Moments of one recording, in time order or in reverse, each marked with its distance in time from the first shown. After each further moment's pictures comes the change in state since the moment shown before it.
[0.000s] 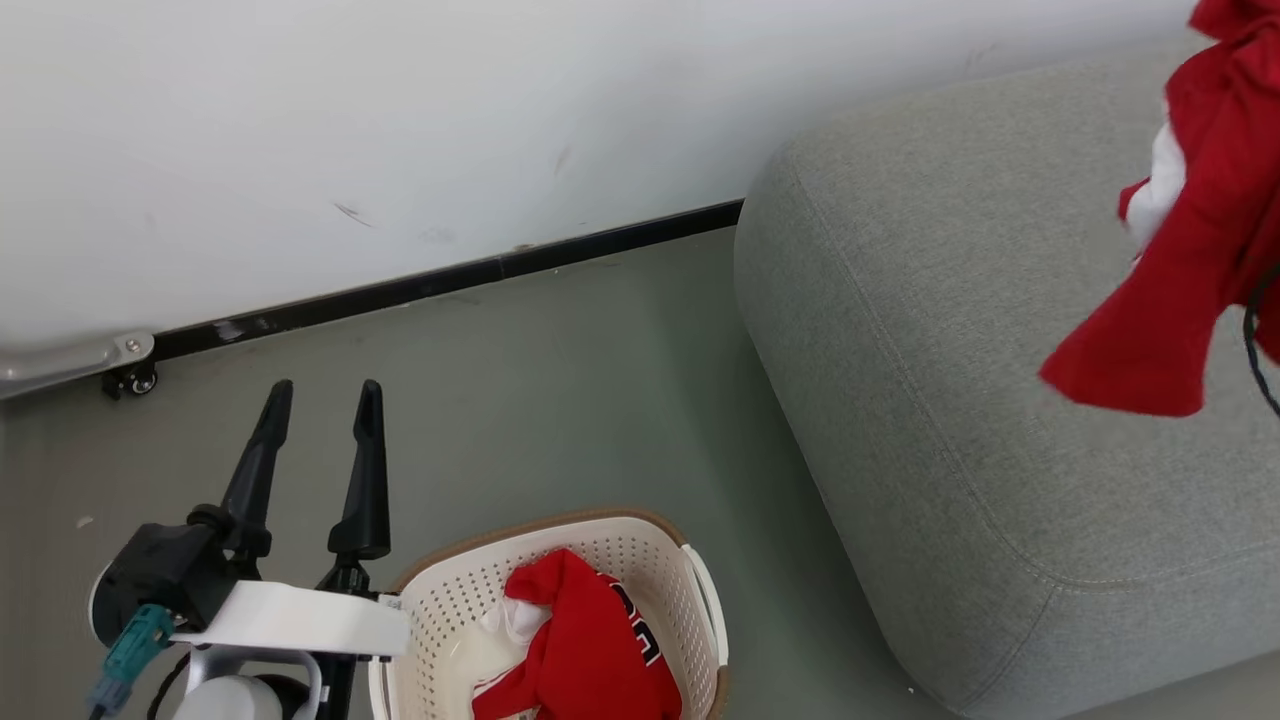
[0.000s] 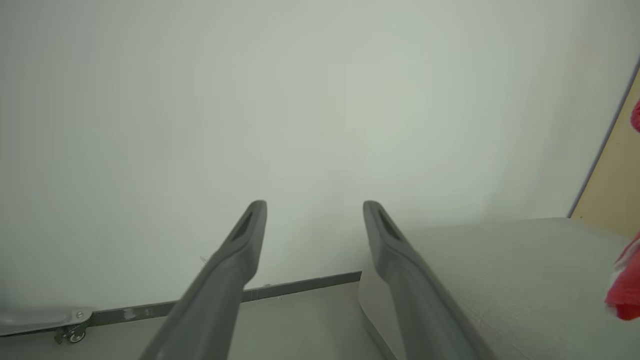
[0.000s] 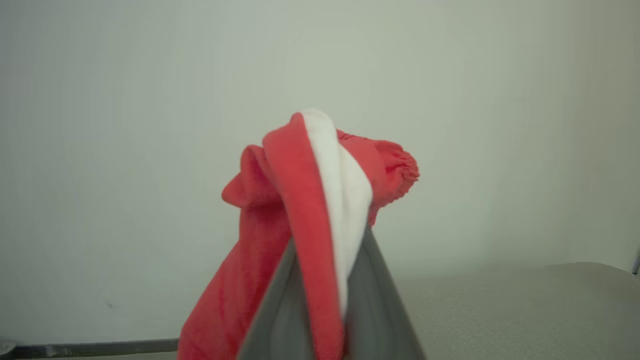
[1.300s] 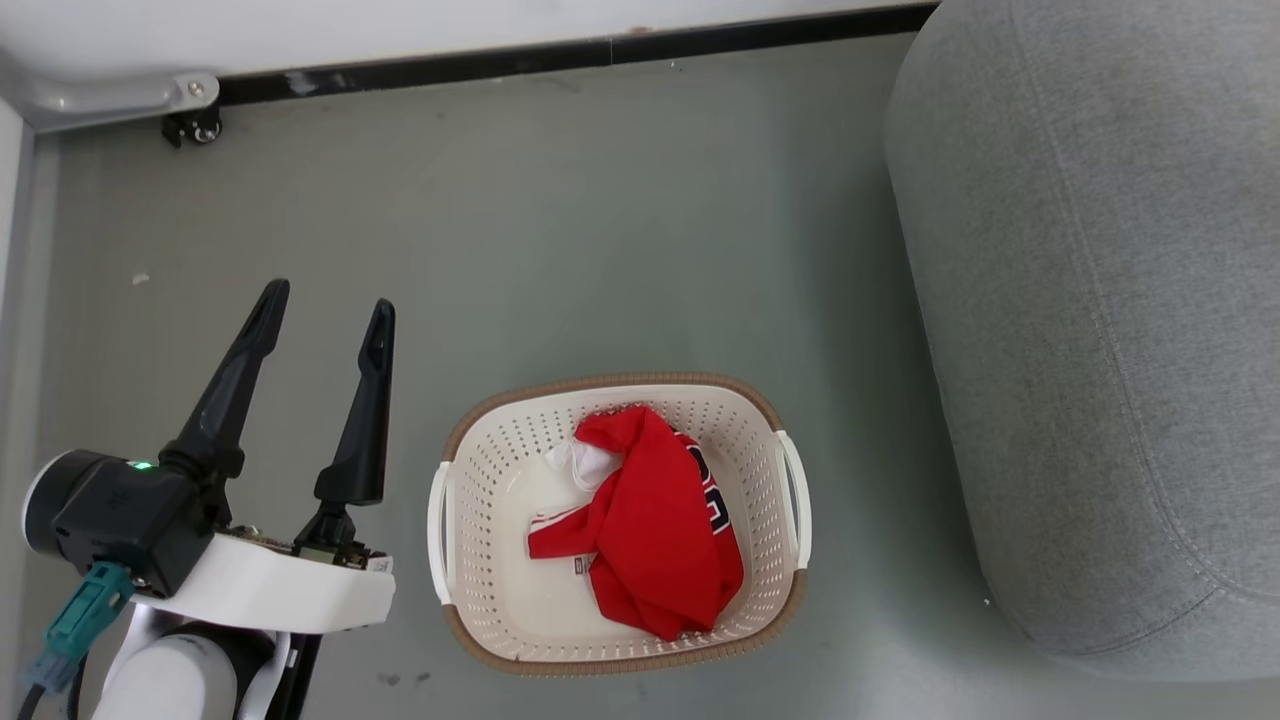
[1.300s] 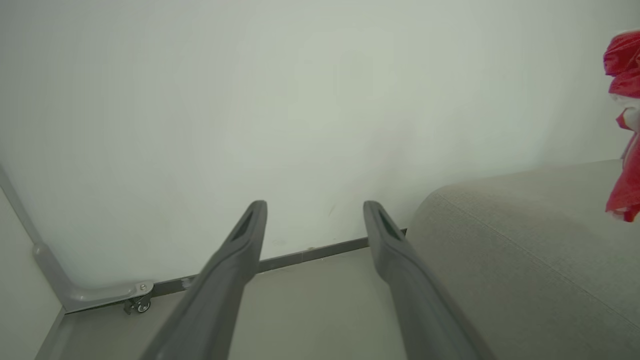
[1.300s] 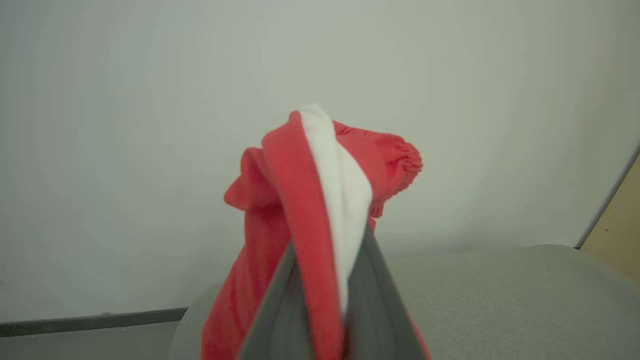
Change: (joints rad) left arm -0.058 0.115 -0.030 -0.240 0.053 -0.021 0.137; right arm -0.427 -0.145 -0.073 0.411 -0.146 0.000 0.026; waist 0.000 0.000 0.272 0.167
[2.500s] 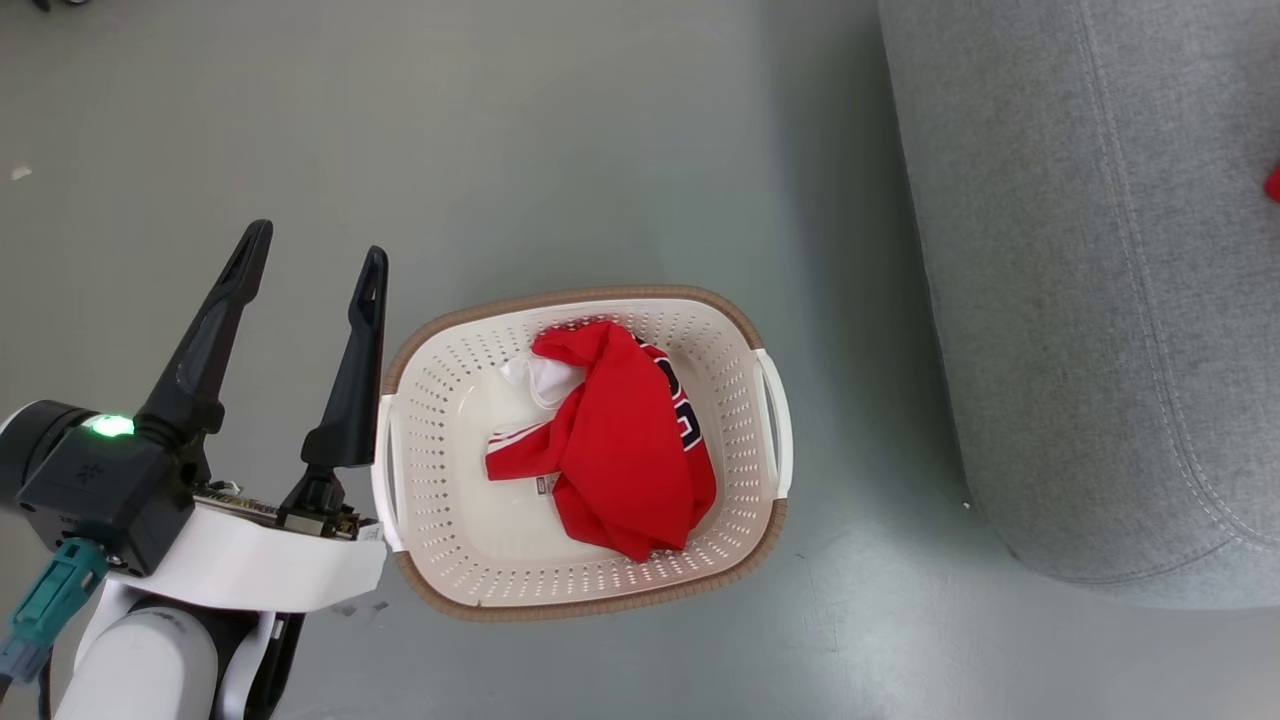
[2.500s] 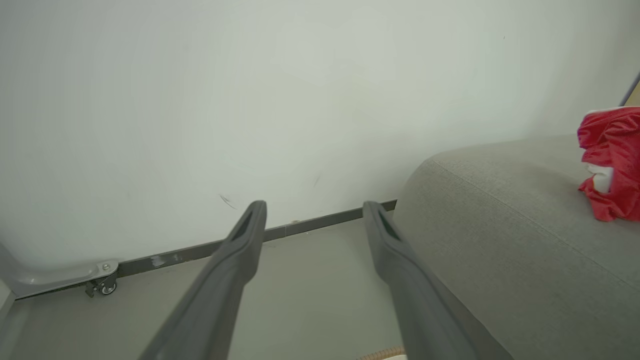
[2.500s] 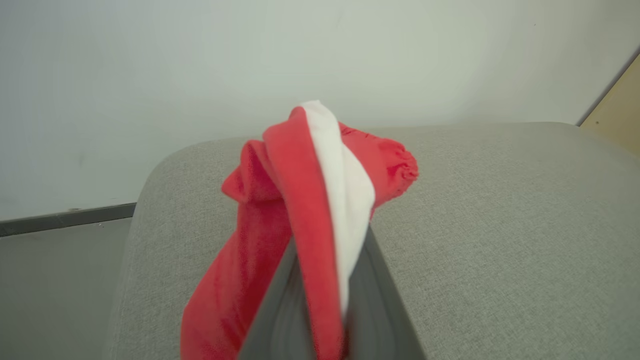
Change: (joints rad) left arm -0.060 0.017 0.003 -0.065 0.021 -0.002 0.040; right arm 0.009 0.093 -0.044 0.282 -0.048 0.000 -0.144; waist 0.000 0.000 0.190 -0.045
